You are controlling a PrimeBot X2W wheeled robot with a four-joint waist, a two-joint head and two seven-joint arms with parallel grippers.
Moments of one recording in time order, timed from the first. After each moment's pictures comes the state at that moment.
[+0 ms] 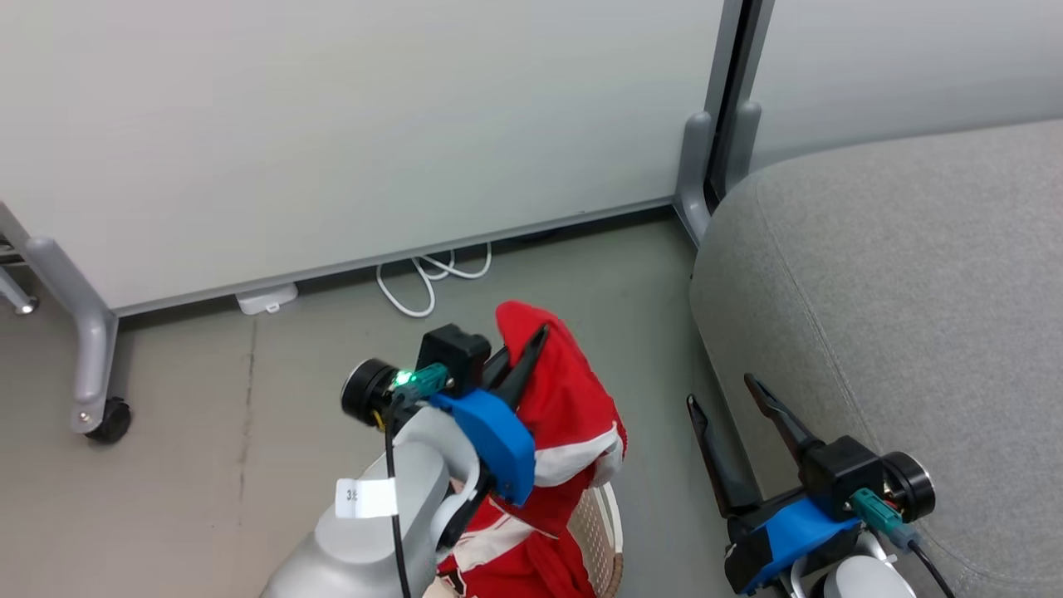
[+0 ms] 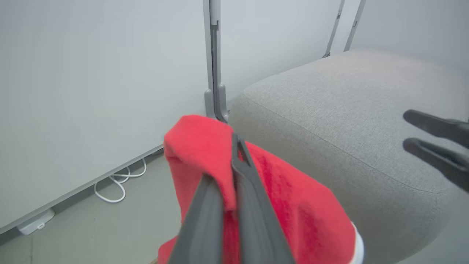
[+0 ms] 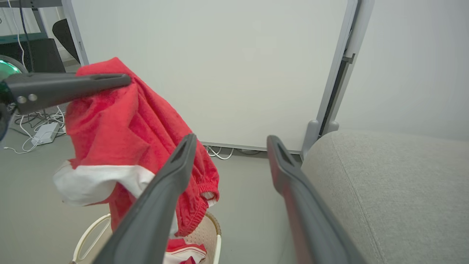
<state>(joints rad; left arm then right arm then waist) -0.62 0.05 -0.79 0.83 -0.58 -0.13 -0.22 -0.17 -0.05 0.17 0.34 0.02 0.13 -0.26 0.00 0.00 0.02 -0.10</state>
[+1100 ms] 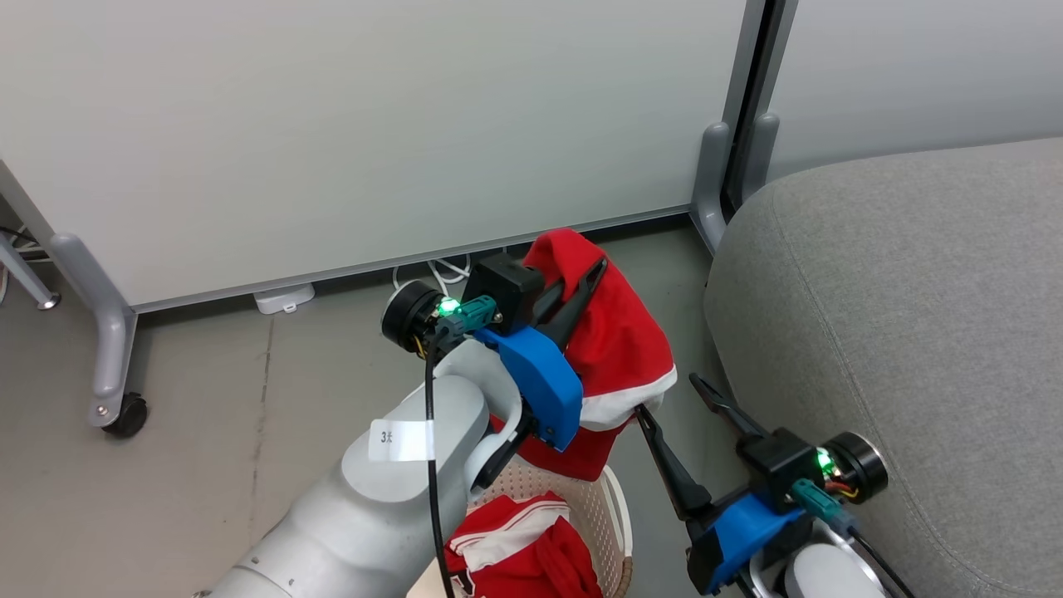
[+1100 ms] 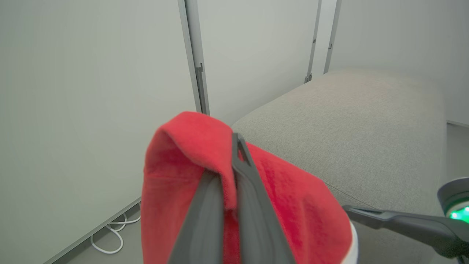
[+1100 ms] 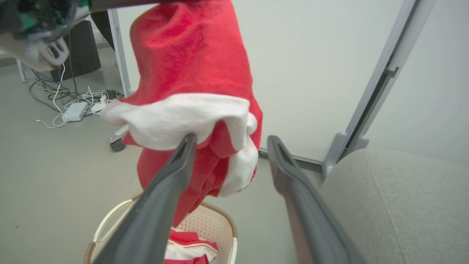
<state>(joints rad) -0.80 0.05 -0.98 0.77 -0.73 -0.09 -0.21 -0.20 -0.05 0.27 0.35 -0.02 0.13 -0.21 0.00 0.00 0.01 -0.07</state>
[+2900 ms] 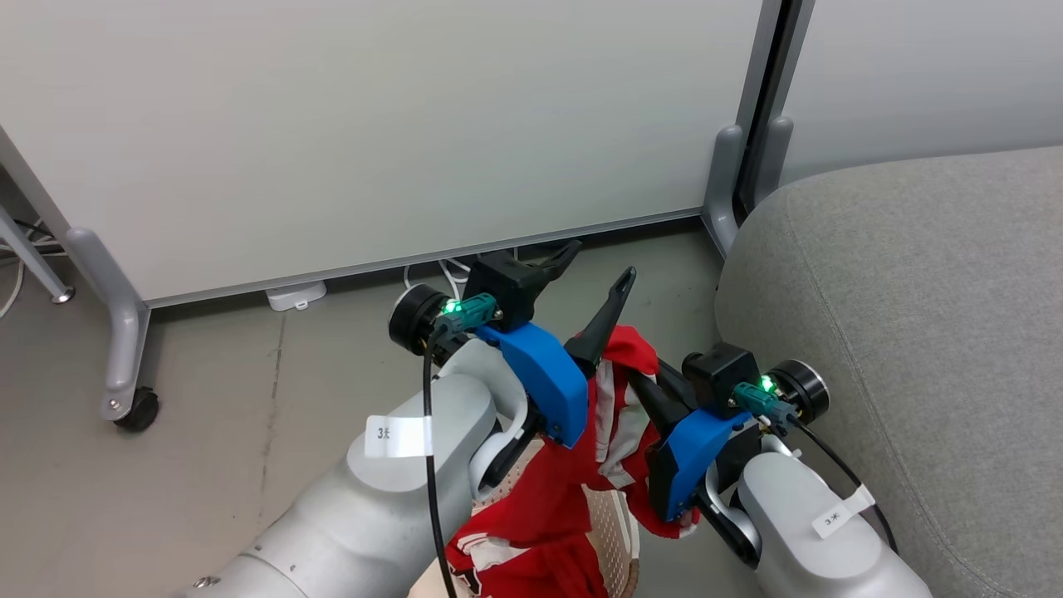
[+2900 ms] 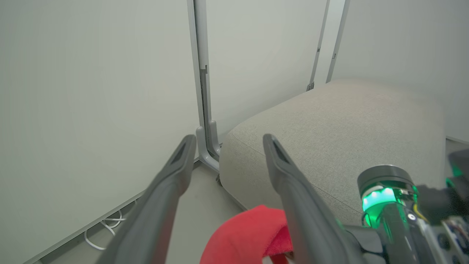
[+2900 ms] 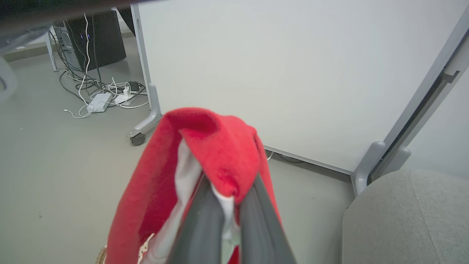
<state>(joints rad) -0.84 0.05 -1.09 0.79 -0.89 -0.06 -0.26 -0.56 -0.05 0.49 0.78 0.19 0.13 -0.26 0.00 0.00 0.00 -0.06</state>
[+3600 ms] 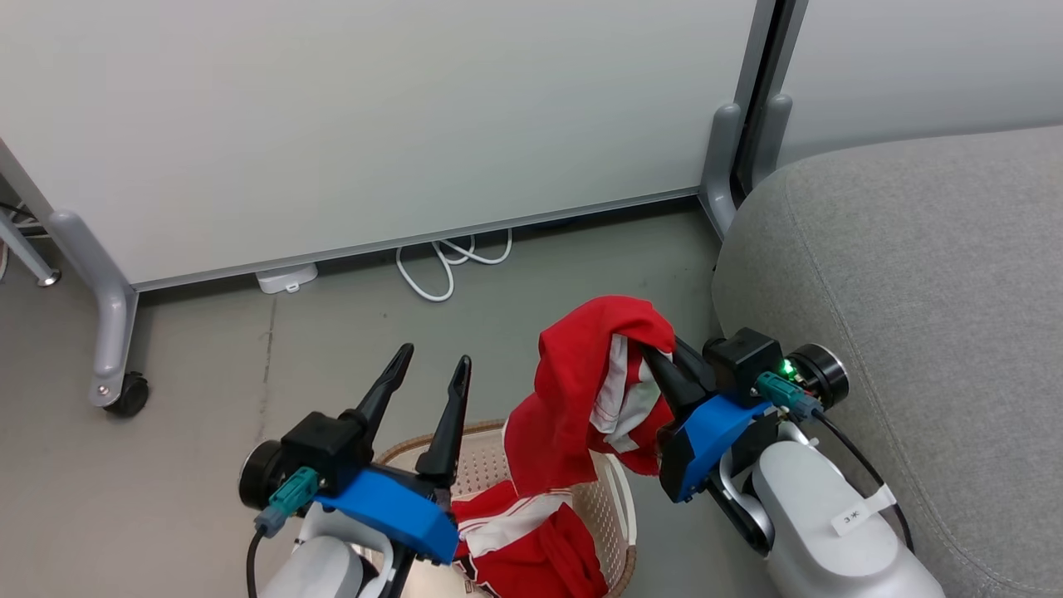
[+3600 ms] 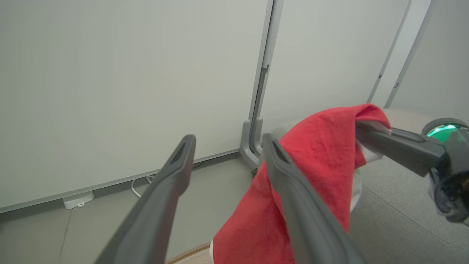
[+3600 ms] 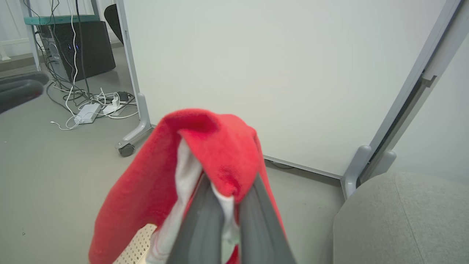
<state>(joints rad) -0.28 0.22 -0.56 0.33 -0.53 -0.02 -0.26 -0.54 -0.05 0.41 0.70 0.14 0.13 -0.26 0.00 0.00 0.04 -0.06</state>
